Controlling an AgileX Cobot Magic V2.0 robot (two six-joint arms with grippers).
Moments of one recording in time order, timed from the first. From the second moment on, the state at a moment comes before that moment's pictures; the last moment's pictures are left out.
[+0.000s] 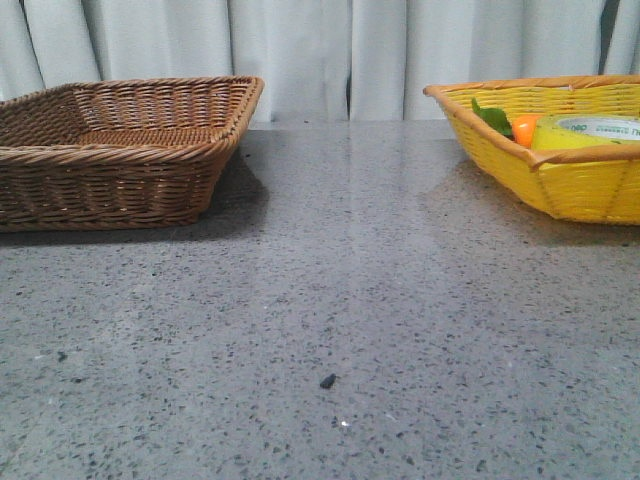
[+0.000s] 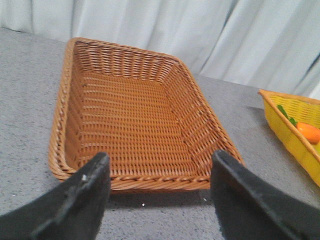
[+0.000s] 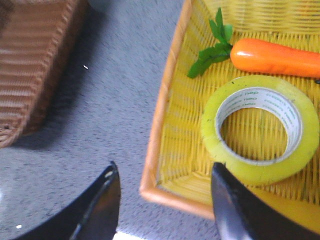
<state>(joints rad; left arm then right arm) -0.17 0.46 -0.54 -0.45 0.44 0.08 0.07 1.16 -1.21 0.32 0.94 -0.12</state>
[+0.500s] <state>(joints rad) -0.24 0.47 -0.54 -0.49 0.48 0.08 0.07 1.68 -1.35 0.26 0.95 -0.12</state>
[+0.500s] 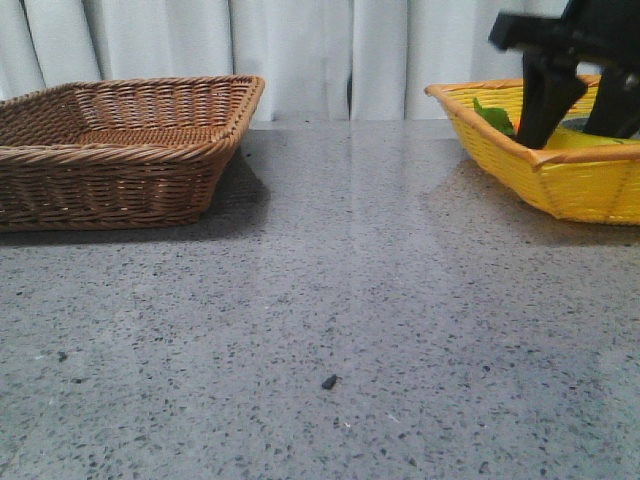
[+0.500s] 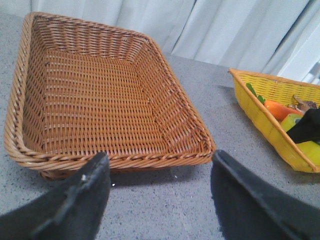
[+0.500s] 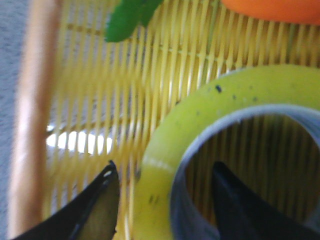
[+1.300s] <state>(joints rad) -0.24 0.47 -0.54 -0.49 0.49 0.08 0.43 1.64 -1.94 0.27 1.00 -0.12</state>
